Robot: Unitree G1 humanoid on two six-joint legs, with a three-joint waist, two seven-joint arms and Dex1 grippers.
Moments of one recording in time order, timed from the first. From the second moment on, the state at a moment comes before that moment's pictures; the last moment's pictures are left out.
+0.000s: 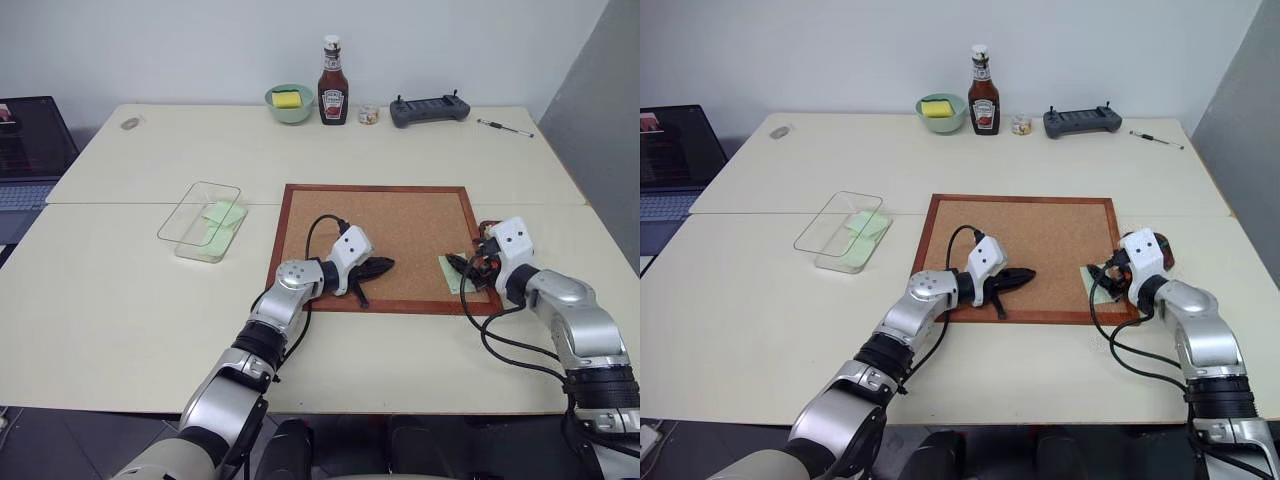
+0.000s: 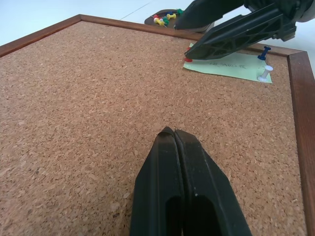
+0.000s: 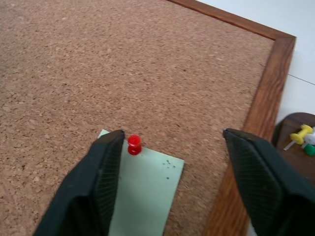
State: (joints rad) left arm -0.68 0.11 -0.27 0.62 -0.07 0.00 -0.86; right arm -0.34 -0.58 -0.05 0.07 0.20 0.45 0.58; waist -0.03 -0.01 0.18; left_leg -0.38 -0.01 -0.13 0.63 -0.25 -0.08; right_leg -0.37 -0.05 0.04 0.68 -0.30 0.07
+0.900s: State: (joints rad) left arm -0.66 0.11 -0.27 0.58 -0.07 0.02 -0.86; right arm -0.35 -0.57 -0.03 0.05 0.21 0.48 0.63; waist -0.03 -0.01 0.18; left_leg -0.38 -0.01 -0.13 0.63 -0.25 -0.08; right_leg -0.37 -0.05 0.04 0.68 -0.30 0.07
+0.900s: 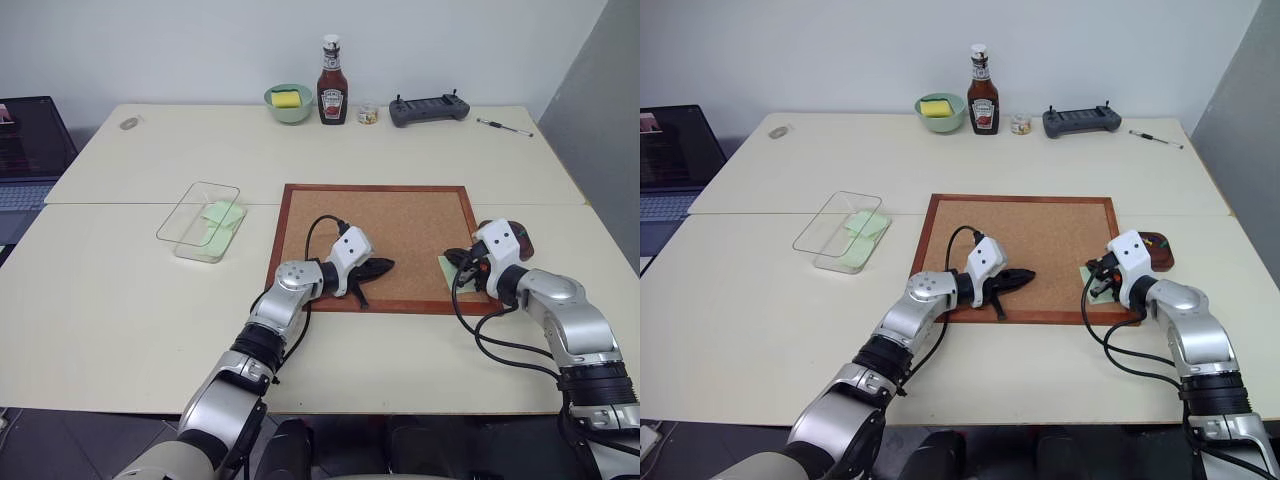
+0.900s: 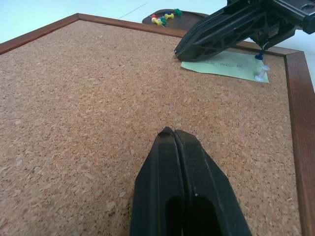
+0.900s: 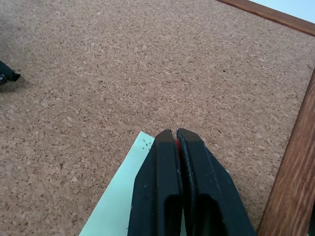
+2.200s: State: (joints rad) left arm -0.62 0.12 -0.27 0.52 -0.05 0.04 -0.86; right arm -0.38 -0.67 -0.13 0.16 0.08 0.37 0.48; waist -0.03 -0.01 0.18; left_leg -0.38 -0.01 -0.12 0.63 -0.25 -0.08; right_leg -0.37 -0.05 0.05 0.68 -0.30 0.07
